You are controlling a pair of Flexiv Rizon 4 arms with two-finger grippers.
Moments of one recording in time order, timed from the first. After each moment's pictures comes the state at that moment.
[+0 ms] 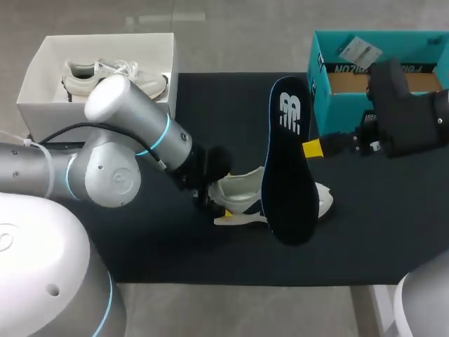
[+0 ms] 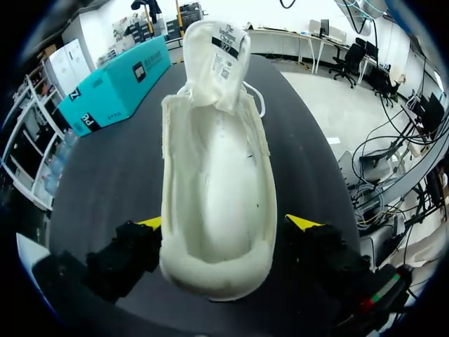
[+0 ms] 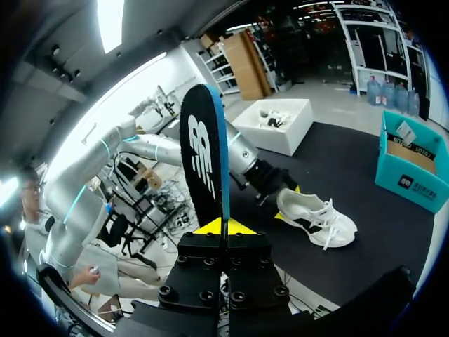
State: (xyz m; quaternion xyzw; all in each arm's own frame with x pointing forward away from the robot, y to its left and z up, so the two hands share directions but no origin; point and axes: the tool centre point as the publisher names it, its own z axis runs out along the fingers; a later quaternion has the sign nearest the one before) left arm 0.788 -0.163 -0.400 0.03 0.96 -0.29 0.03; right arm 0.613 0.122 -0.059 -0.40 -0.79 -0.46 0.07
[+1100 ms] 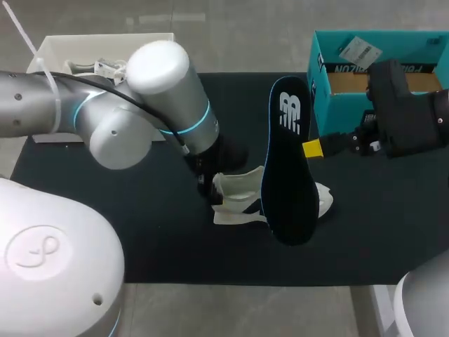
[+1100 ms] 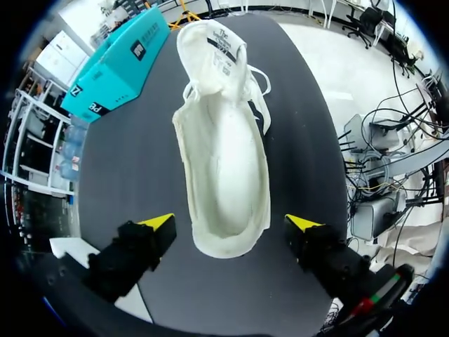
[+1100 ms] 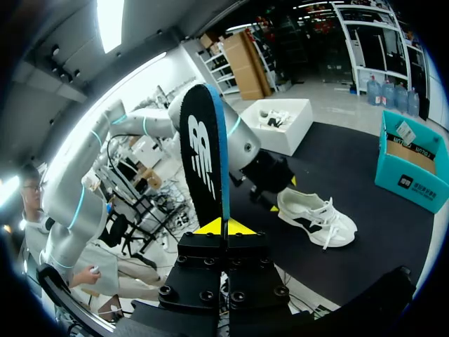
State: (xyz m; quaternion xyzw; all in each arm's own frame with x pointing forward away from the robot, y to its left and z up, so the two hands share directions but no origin) left arm 0.791 -0.144 -0.349 0.03 0.99 -0.12 0.08; right arm 0.612 0.122 -0.059 -0.40 -0.79 -0.46 0.07
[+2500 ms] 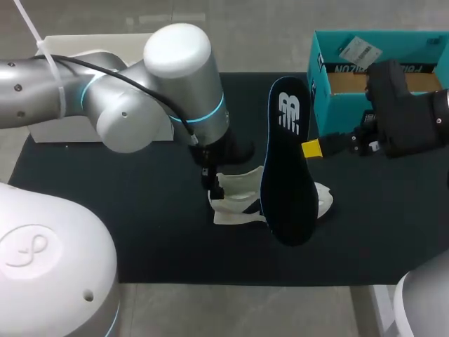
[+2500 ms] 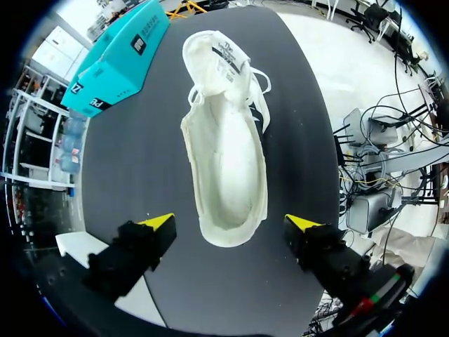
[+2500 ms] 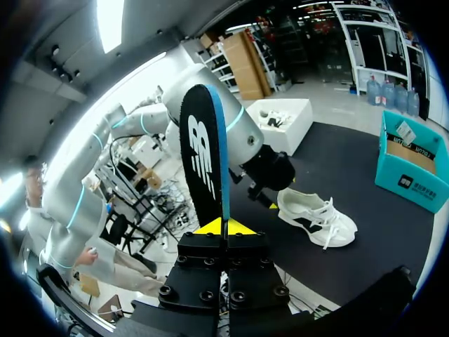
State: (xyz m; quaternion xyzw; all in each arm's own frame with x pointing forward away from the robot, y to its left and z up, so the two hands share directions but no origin) left arm 0.790 -0.143 -0.329 0.02 0.99 -0.08 0.08; right arm 0.612 0.123 -0.059 -0.40 -0.79 -0.46 0.07
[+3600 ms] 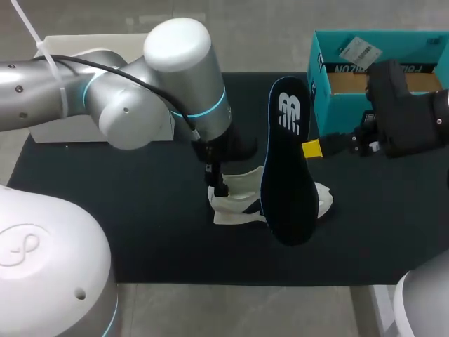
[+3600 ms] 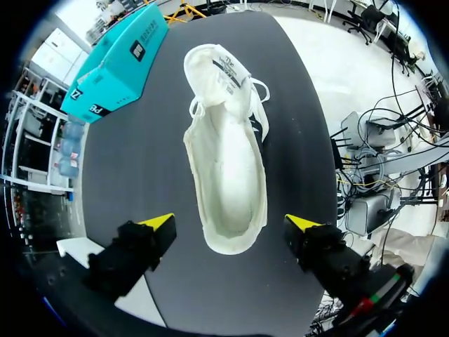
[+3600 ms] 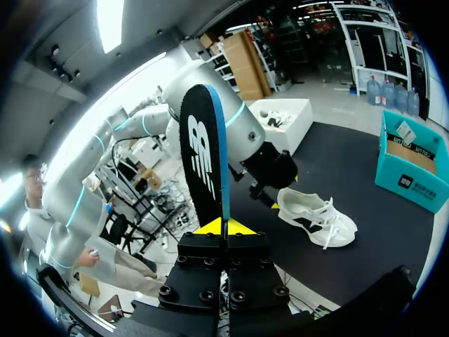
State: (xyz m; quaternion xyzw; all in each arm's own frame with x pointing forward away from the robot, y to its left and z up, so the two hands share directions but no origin) left arm 0.792 -0.155 -0.321 0.03 0.99 -0.09 0.07; right arm 0.612 0.123 -0.059 -0.40 -0.79 -0.46 0.07
